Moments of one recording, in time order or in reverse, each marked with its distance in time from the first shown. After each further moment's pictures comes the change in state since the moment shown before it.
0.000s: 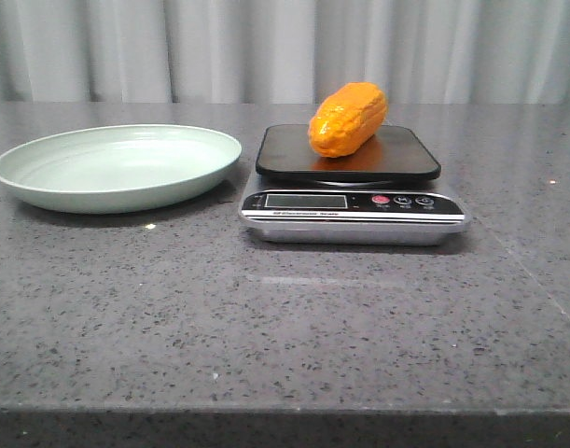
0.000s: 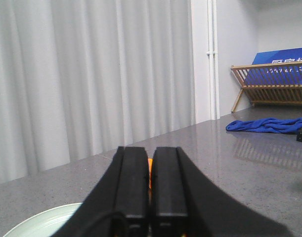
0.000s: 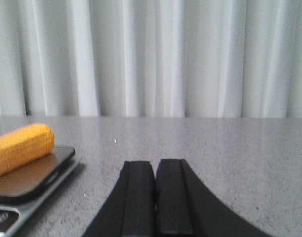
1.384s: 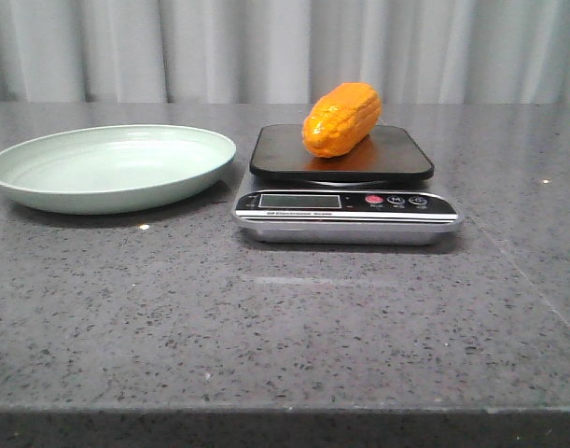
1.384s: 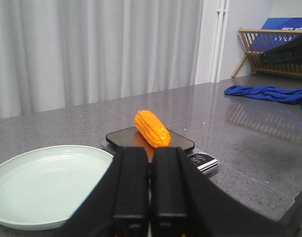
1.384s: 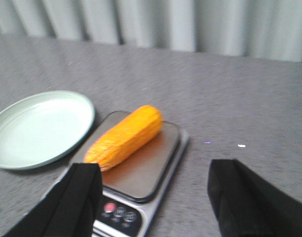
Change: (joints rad) left arm 0.000 -0.006 0.000 -0.108 0.176 0.000; right arm 0.397 0.762 -0.778 0.051 0.499 0.014
